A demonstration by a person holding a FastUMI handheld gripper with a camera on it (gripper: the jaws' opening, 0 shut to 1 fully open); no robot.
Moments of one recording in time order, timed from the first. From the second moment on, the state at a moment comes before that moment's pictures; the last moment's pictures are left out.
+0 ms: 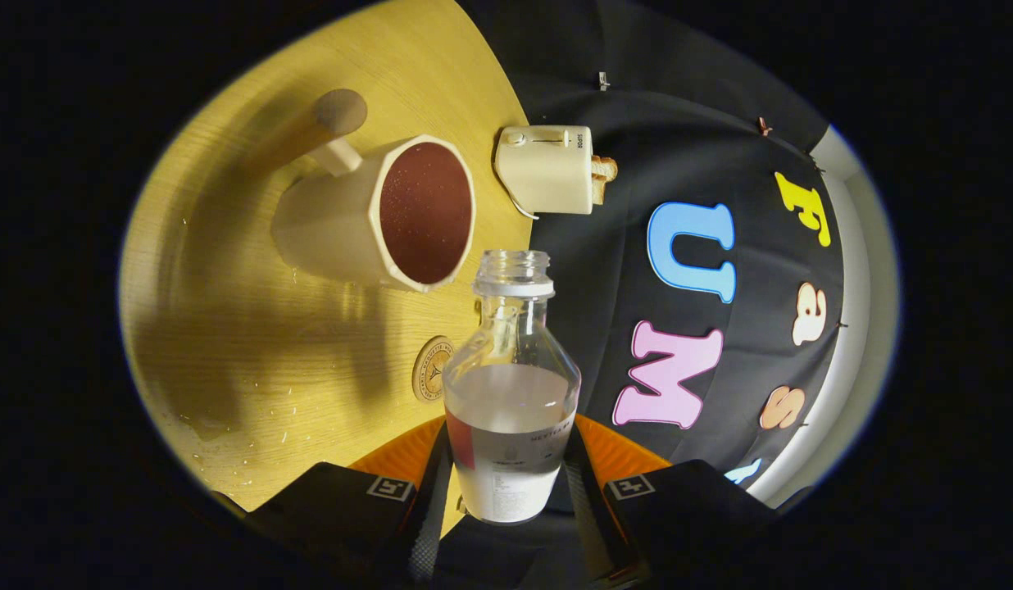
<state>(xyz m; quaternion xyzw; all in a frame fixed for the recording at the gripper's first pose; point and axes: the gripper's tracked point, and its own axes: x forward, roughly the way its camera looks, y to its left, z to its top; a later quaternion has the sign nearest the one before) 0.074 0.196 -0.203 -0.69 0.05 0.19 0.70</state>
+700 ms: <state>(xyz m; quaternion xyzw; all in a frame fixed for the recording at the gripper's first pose) 0.078 0.201 -0.203 -0.73 0.03 0.20 0.66</state>
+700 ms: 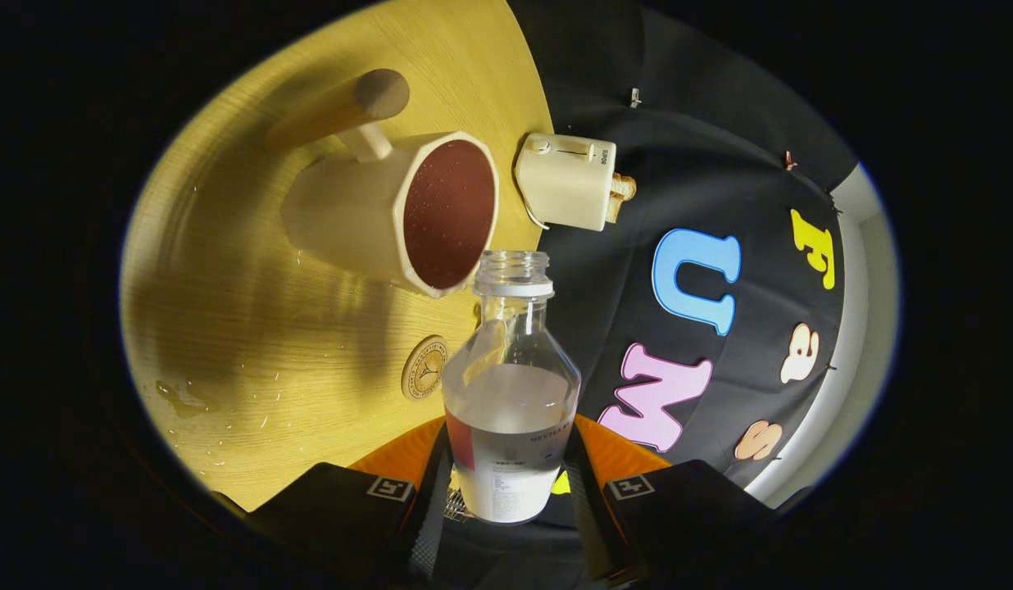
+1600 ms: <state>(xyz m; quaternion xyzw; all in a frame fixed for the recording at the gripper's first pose) 0.082 0.206 -0.192 -0.77 0.00 0.19 0.61</state>
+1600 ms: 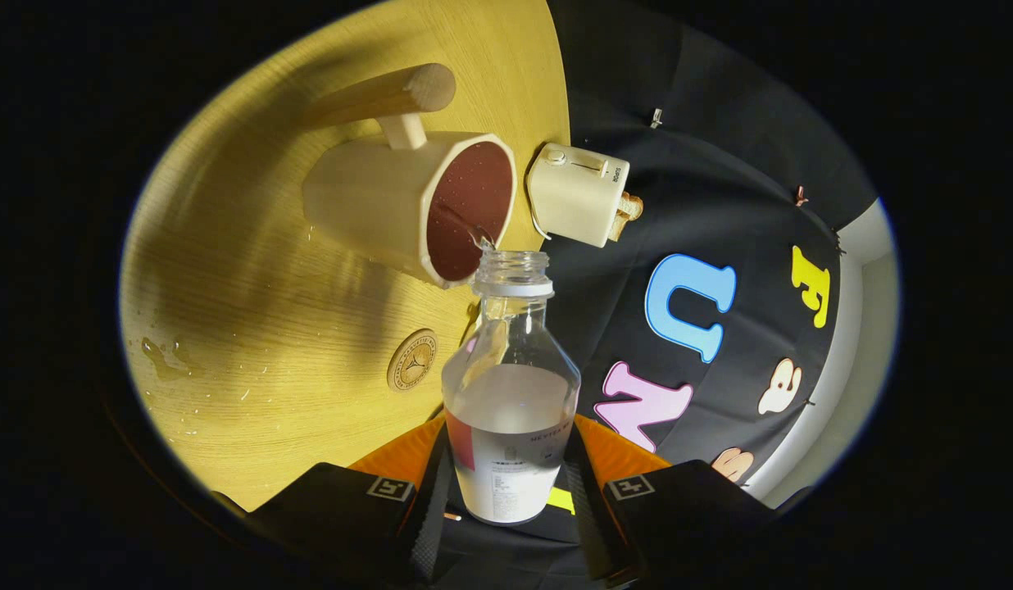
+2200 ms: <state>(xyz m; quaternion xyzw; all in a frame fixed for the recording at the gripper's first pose) 0.087 0.207 -0.187 -0.78 -0.02 0.19 0.59</state>
